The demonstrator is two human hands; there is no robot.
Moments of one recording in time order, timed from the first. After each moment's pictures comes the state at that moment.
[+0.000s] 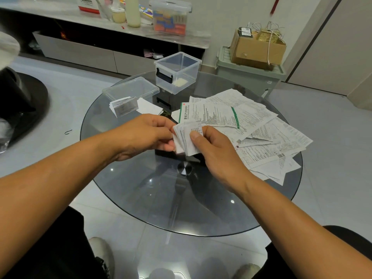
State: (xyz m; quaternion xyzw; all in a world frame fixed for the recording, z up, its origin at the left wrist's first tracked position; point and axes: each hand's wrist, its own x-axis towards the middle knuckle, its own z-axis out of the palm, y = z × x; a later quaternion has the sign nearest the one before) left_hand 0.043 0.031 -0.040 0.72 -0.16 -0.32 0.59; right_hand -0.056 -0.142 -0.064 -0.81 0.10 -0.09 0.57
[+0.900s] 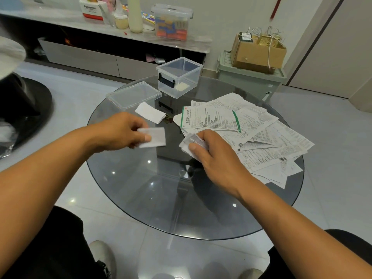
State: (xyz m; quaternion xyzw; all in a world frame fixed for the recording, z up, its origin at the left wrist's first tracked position) left_hand 0.083 0.082 -0.043 0.90 -0.21 -0.19 0.33; right_hand -0.061 -0.147 -0.060 -0.92 0.04 -0.08 0.37
